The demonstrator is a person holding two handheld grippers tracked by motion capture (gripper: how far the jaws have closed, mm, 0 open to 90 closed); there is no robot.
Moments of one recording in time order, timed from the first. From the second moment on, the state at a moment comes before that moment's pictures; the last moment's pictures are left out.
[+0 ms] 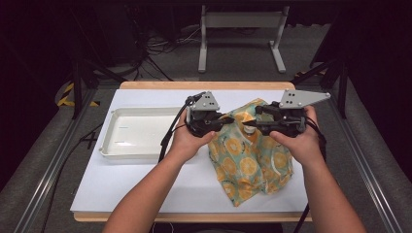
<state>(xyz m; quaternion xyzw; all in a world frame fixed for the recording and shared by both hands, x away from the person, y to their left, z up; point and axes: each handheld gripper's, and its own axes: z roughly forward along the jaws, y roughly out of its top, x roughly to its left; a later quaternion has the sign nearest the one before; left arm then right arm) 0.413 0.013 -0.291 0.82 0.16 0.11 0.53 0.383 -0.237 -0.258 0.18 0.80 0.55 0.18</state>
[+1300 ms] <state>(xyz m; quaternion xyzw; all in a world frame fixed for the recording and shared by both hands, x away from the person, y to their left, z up) 0.418 0.026 -0.290 0.82 0.18 0.10 0.54 0.370 -0.337 -0.315 0.27 0.75 0.57 0.20</state>
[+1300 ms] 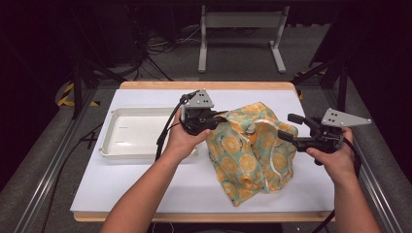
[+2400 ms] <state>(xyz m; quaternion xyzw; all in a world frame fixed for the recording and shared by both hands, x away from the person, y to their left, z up) 0.442 0.044 -0.303 0.81 0.23 0.12 0.52 0.390 -0.354 -0.315 0.29 0.75 0.55 0.23</state>
